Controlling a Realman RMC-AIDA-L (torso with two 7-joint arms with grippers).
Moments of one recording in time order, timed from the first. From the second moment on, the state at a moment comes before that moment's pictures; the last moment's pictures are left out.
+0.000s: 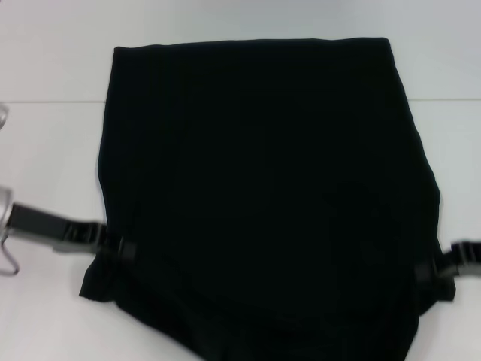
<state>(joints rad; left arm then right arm) -0.72 -2.01 0.45 0.79 2.64 1.71 -2.34 0.65 1.99 -0.57 -0.78 -2.55 -1.71 2.43</state>
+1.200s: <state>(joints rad) -0.85 -2.05 0.70 0.67 2.64 0.91 -2.52 0.81 1.98 -0.60 -0.52 -2.44 -0.84 2.43</state>
